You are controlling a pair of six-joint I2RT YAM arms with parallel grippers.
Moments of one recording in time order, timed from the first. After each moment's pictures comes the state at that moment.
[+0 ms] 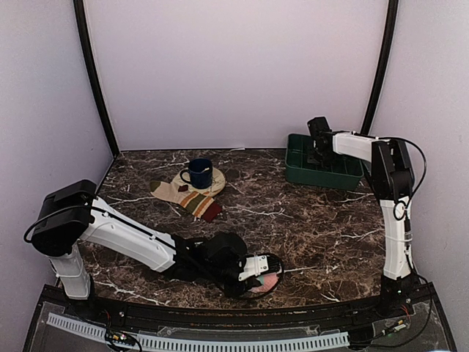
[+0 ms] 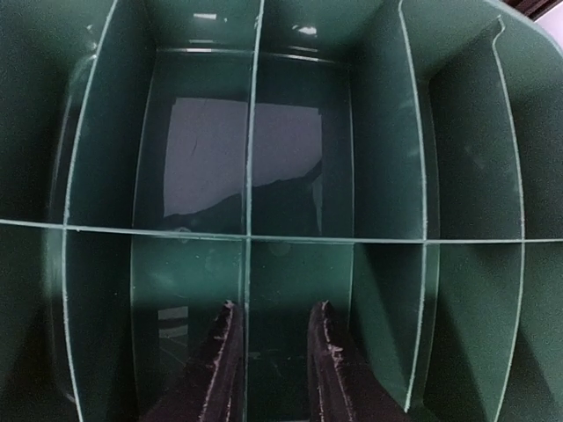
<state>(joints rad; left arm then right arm) -1.28 1.85 0.95 0.08 0.06 0.20 0.26 2.27 1.86 -0.49 0.39 0.27</state>
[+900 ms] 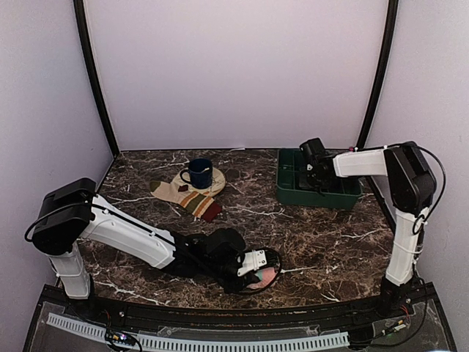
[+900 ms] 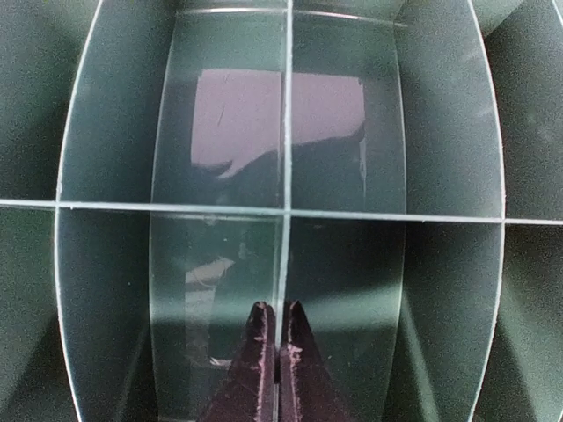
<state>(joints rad) -1.25 1.85 0.95 0.08 0.06 0.17 0.40 1.99 1.35 -0.32 0.32 0.41</state>
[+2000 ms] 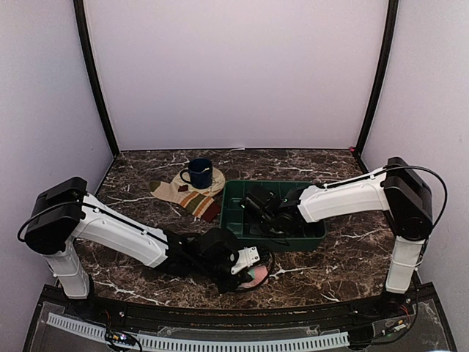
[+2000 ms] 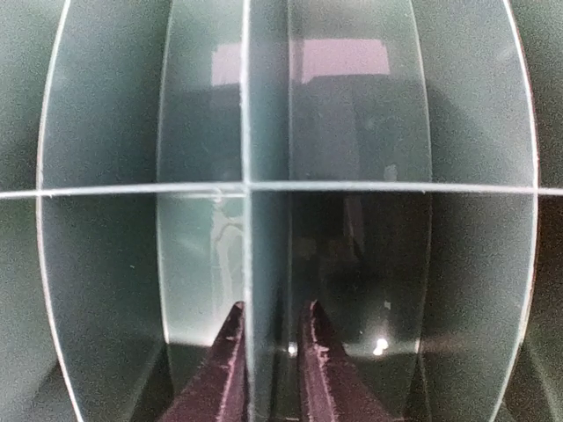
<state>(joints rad) -1.24 1.80 0.91 0.03 0.03 0.07 1.03 1.88 1.21 -0.44 0.45 1.01</state>
